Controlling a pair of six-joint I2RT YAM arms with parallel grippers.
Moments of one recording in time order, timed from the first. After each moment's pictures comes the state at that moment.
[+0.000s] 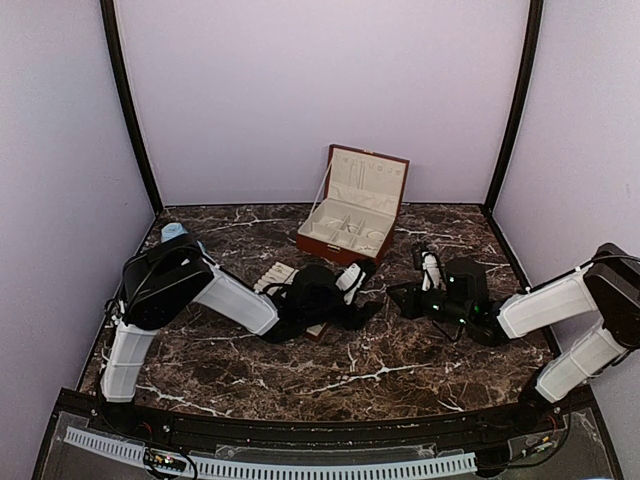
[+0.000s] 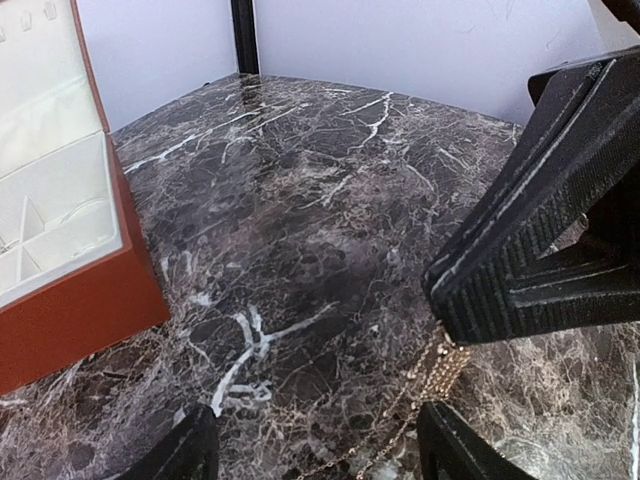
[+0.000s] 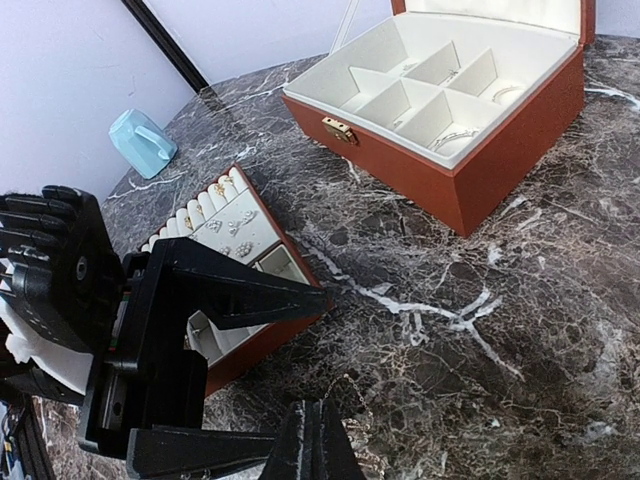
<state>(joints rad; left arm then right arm) -1.00 2.23 1.21 0.71 0.00 0.03 0.69 1.46 0.42 0.66 -0.12 0.46</state>
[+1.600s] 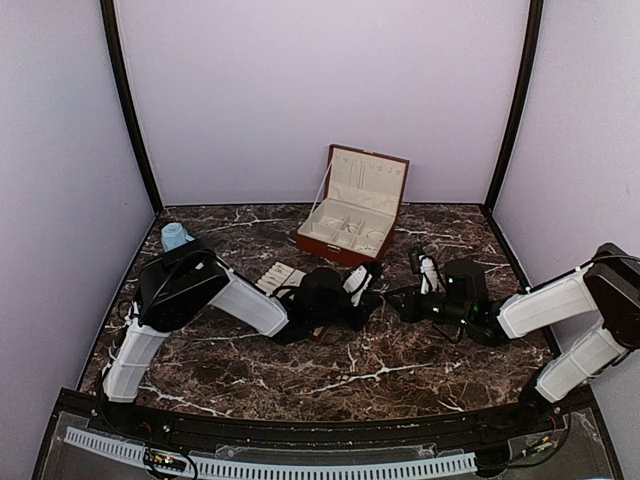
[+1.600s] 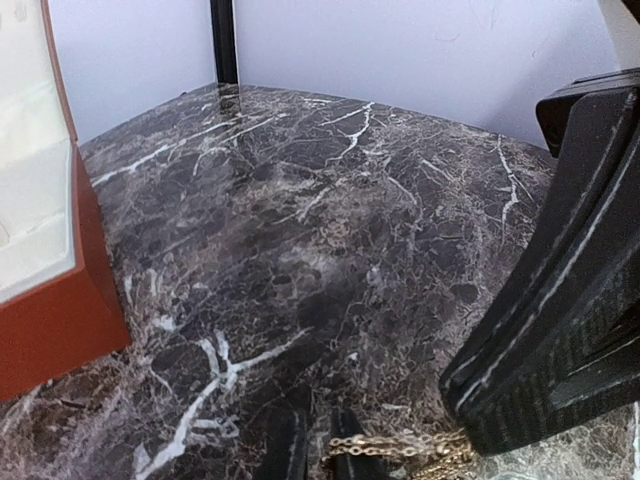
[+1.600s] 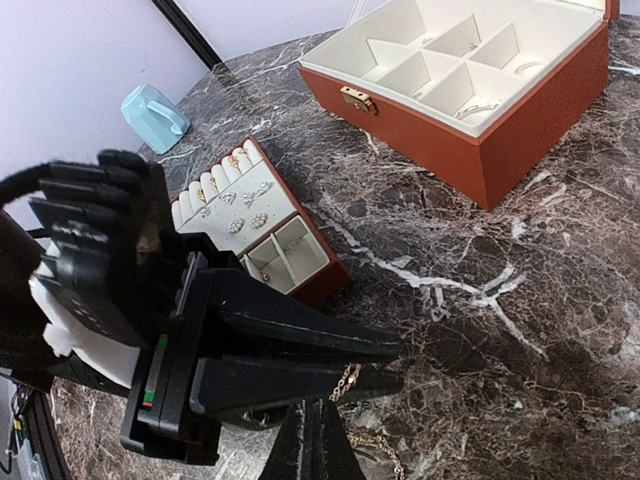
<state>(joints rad) -1.00 2.32 1.29 0.75 0.06 0.01 0.69 1.46 0.42 0.63 -0.18 0.46</state>
